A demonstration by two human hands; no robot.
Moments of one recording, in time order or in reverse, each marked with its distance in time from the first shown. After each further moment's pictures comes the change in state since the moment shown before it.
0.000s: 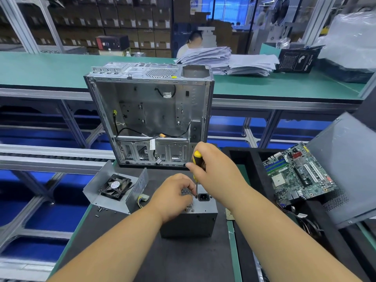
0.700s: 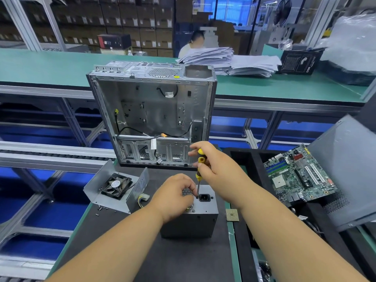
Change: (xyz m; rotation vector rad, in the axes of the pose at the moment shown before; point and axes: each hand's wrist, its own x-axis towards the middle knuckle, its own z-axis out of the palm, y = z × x) left_hand 0.000 0.002 0.000 0.021 0.005 0.009; right_hand -0.002 0.010 -0.006 0.222 -0.155 0.047
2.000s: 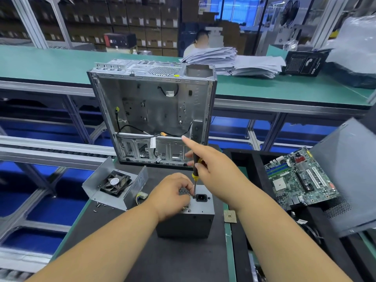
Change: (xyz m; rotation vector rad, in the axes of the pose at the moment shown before) left_hand 0.001 0.004 -0.001 -0.044 0.007 -0.017; right_hand 0.003 0.001 -0.002 -0.033 -0.029 -0.065
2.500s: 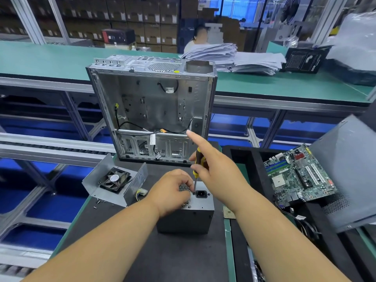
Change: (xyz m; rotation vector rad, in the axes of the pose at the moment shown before) left_hand 0.000 0.001 0.000 0.013 -0.004 -0.022; right_hand -0.010 0.005 0.010 -0.035 0.098 -0.026
